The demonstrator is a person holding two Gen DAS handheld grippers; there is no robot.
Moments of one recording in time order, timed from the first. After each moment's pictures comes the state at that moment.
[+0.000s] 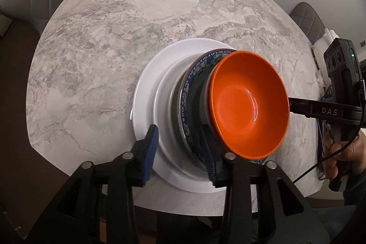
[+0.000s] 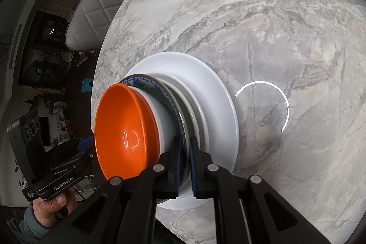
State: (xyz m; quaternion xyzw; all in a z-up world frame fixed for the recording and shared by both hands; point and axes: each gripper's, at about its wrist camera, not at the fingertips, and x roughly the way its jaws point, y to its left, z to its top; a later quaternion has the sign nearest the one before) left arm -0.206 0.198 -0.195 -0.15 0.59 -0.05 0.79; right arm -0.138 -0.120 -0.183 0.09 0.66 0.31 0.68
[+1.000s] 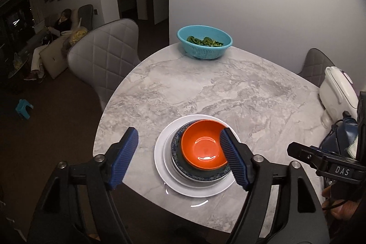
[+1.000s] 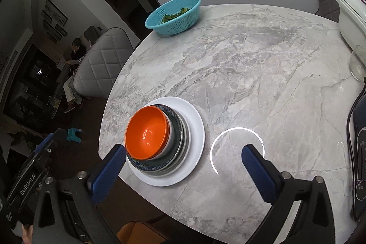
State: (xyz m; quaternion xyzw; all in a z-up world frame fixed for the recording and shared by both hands) left arm -0.313 0.110 -0.007 -0.08 0.40 0.11 0.90; right arm -0.238 -0.201 -0.050 0.12 0.51 0.22 0.82
